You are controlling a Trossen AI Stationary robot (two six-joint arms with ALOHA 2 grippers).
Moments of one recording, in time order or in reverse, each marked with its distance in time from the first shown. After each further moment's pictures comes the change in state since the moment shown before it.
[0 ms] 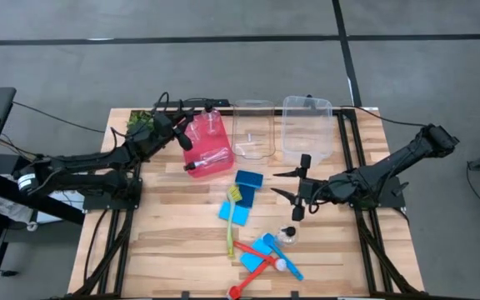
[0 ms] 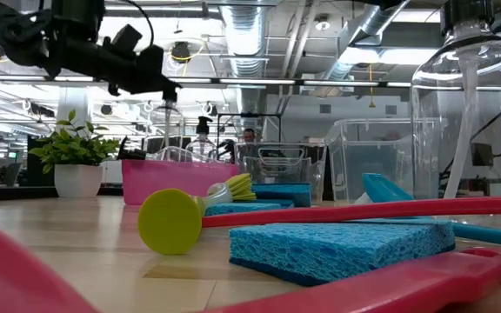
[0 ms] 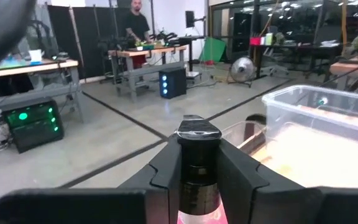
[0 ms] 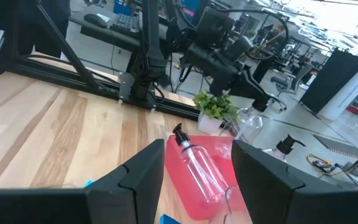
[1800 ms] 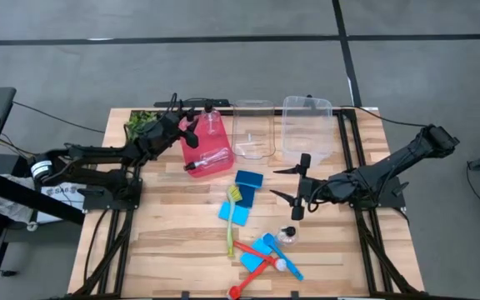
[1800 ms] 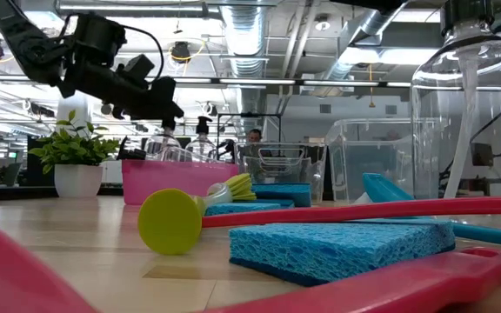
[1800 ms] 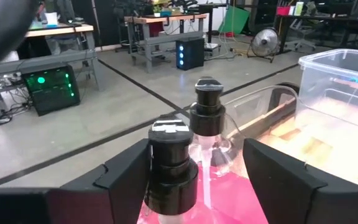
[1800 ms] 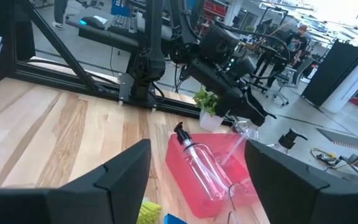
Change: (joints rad) left arm 0.048 0.225 -0.002 0.097 -0.029 -0.067; right arm -0.007 0.000 0.000 -0.004 0.000 0.045
